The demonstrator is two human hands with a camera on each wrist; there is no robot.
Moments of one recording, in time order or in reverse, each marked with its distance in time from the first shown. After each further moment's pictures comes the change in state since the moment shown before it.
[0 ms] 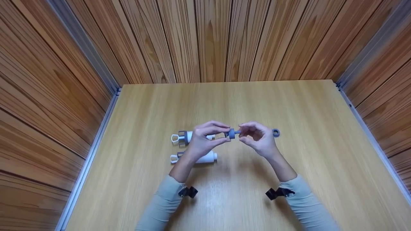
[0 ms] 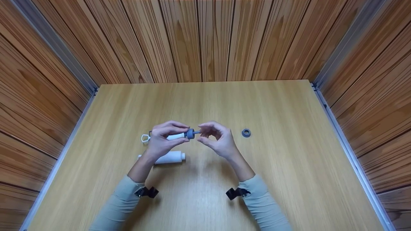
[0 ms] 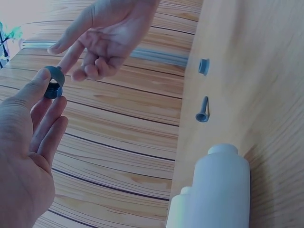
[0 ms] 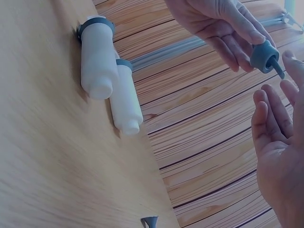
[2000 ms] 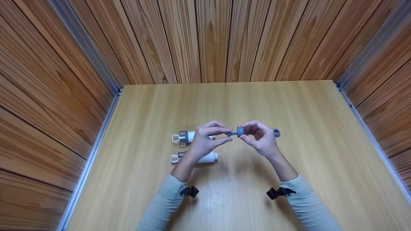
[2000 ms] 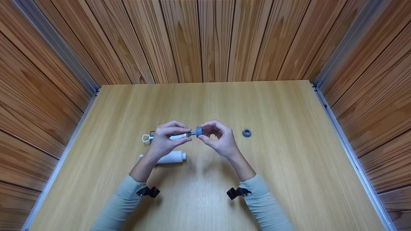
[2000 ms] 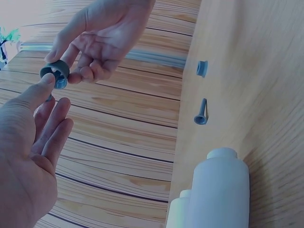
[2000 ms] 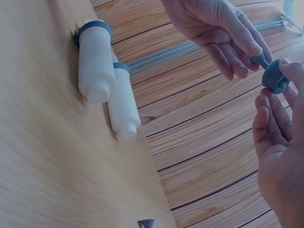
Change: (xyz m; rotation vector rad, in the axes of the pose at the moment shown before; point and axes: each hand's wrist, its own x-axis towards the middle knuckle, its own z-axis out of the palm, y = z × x) left_hand 0.001 0.000 0.003 0.055 -0.030 -0.038; right_hand 0.002 -0.005 0.002 -0.037 0.043 0.014
